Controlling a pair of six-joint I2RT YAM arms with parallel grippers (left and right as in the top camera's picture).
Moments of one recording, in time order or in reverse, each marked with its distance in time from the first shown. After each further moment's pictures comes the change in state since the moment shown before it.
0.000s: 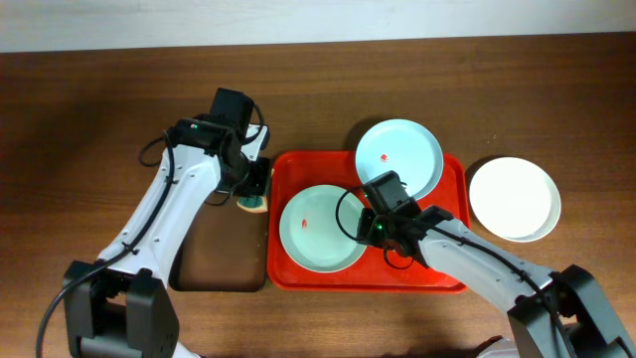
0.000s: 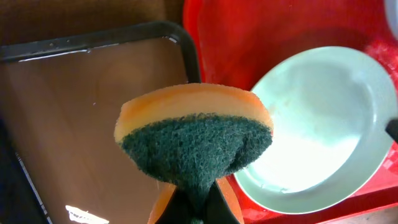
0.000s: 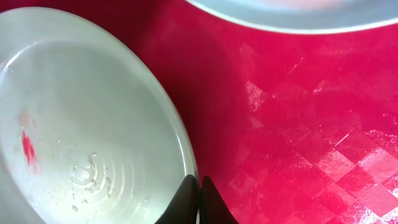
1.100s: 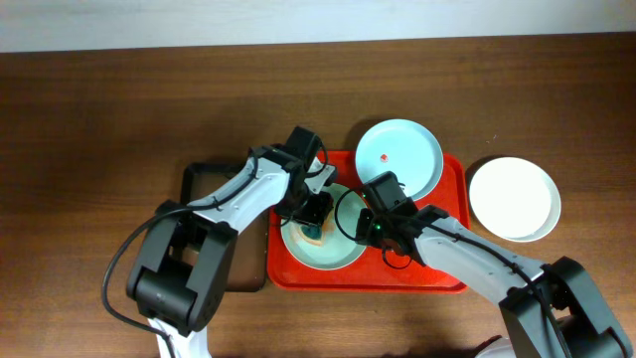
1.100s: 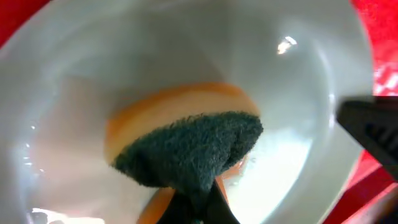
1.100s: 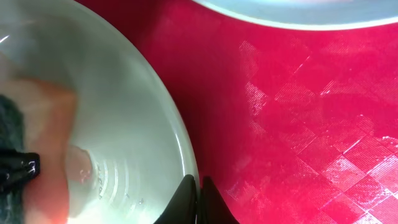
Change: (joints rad) left arm -0.230 0.254 -0.112 0.268 0.246 -0.003; right arm 0.000 0.037 0.000 0.018 -0.001 0.000
